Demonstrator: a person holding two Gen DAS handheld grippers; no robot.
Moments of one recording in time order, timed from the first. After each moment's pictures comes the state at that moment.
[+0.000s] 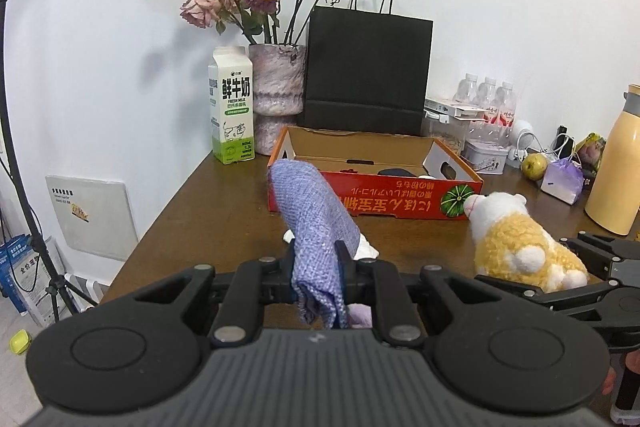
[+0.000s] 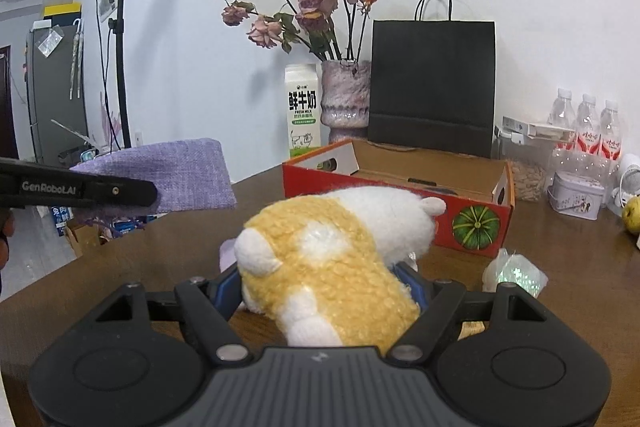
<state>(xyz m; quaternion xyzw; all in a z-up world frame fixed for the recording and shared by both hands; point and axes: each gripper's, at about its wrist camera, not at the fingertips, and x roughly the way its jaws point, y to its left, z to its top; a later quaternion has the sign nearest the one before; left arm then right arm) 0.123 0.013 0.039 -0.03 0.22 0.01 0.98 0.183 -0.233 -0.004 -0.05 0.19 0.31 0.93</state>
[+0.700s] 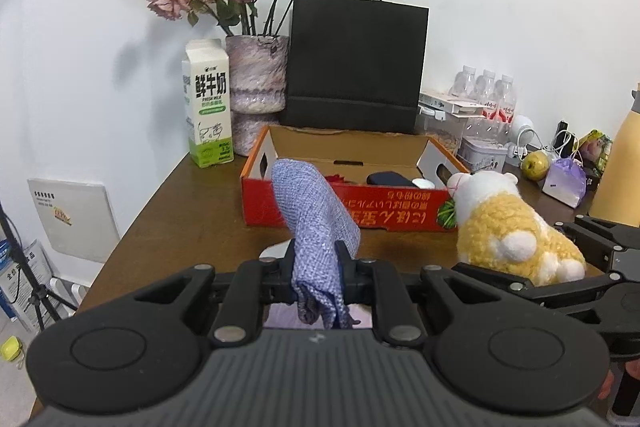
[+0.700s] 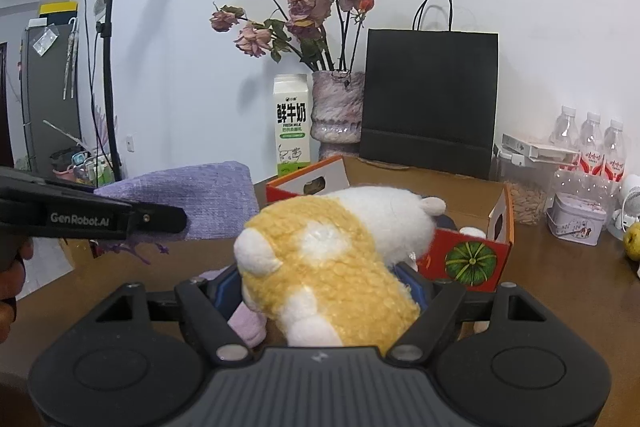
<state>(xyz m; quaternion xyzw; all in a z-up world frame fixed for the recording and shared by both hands) 0.180 0.000 0.038 -0.03 0.23 0.00 0.97 0.223 -0.220 0.013 -0.05 0.18 0.30 0.93</state>
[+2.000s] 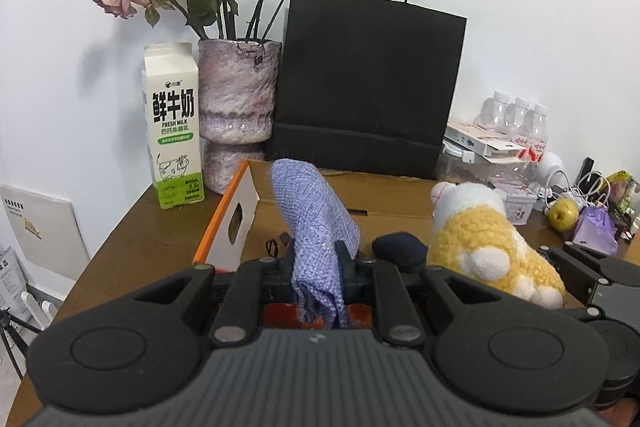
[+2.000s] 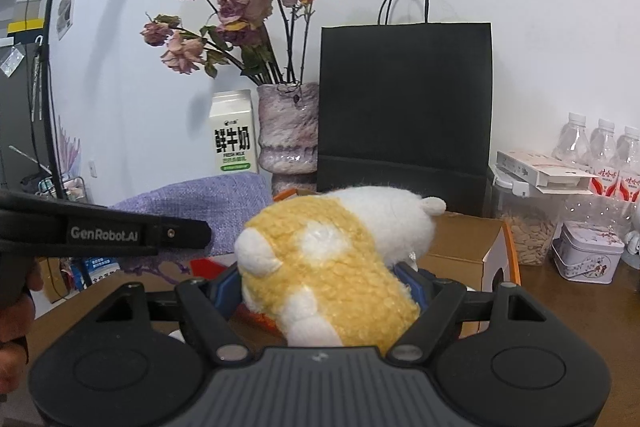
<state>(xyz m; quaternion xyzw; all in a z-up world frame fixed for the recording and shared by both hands) 0.329 0.001 0.044 -0.06 0.23 0.00 0.97 0.359 -0.190 0.018 -0.03 0.18 0.27 0.95</state>
